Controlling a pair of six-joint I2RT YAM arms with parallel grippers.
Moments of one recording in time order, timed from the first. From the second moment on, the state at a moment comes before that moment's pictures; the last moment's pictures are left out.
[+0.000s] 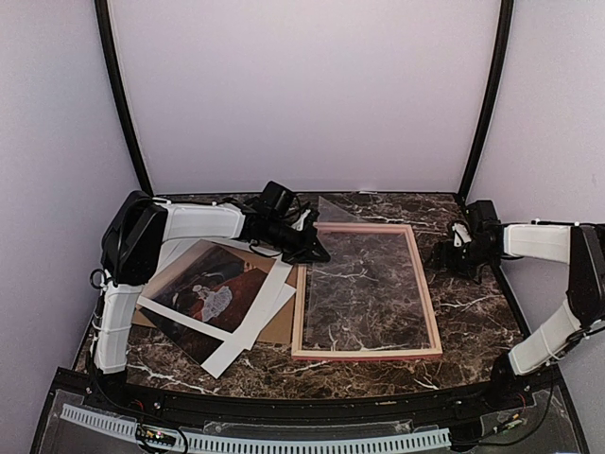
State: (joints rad) left arm -0.69 2.23 1.69 -0.27 0.66 -0.67; right arm 0.09 1.47 0.81 -0.38 -0.26 0.28
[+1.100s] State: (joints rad) left arm -0.69 2.23 1.73 -0.31 0.75 -0.72; right arm 0.09 1.48 0.81 -0.38 -0.26 0.27
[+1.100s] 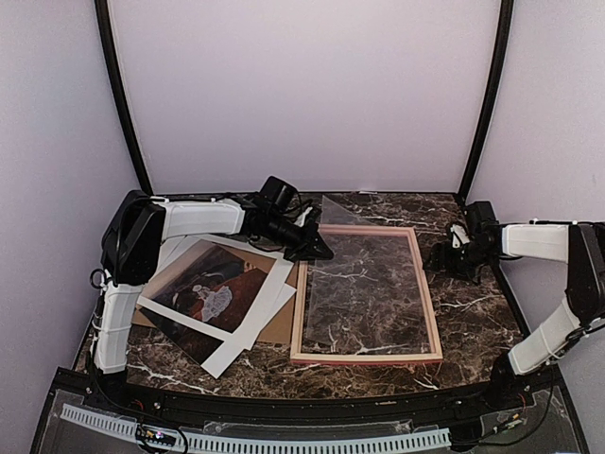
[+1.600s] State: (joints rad) left arm -0.69 2.23 1.73 -0.31 0.78 -0.74; right arm 0.09 1.48 0.81 -0.38 -0.26 0.27
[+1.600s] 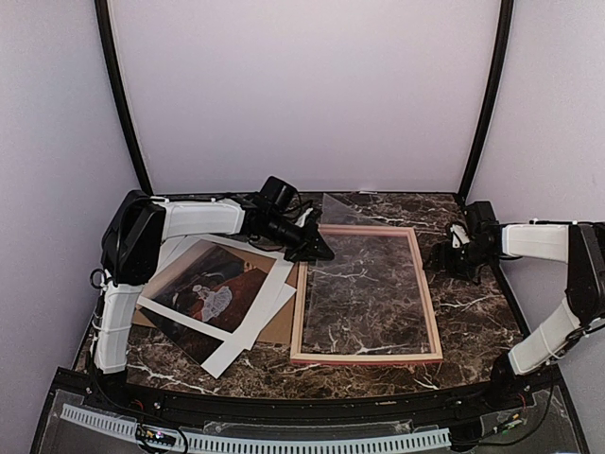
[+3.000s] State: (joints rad) left arm -0.73 2.23 1.65 -0.27 0.78 -0.78; right arm 0.10 1.48 0.81 -0.38 -0.27 0.27
